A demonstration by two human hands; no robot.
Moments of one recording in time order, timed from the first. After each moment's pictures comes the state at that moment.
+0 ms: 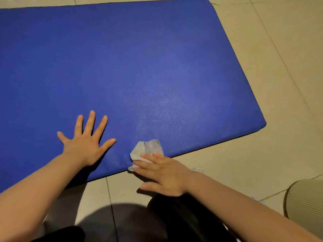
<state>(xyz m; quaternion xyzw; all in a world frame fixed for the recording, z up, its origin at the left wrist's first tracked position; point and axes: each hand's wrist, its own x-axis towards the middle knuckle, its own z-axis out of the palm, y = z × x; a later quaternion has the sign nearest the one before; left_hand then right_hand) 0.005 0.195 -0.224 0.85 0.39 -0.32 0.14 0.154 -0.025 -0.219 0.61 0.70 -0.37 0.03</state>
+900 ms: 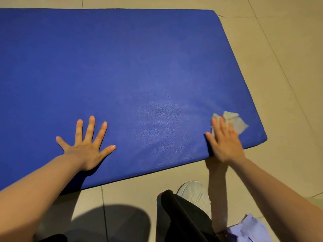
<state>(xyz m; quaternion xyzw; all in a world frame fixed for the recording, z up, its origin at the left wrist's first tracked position) 0.023 0.193 -0.203 0.79 0.40 -0.43 0.20 0.328 -0.083 -0.270 0.89 0.41 -0.18 0.05</state>
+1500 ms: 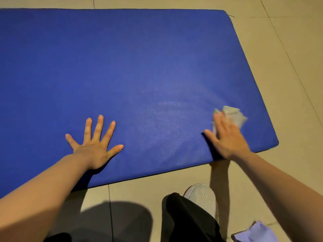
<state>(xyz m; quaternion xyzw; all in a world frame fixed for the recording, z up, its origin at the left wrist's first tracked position) 0.017 0.195 -0.209 0.79 0.40 -0.42 0.21 0.326 -0.050 -0.249 0.89 0.40 -0.21 0.01</state>
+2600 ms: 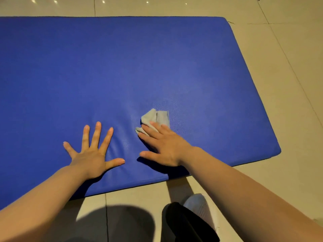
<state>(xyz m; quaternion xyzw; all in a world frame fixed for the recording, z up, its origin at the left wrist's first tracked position) 0.012 0.193 -0.228 0.81 0.40 -0.37 0.20 0.227 0.064 -0.237 0.68 0.68 -0.29 0.03</state>
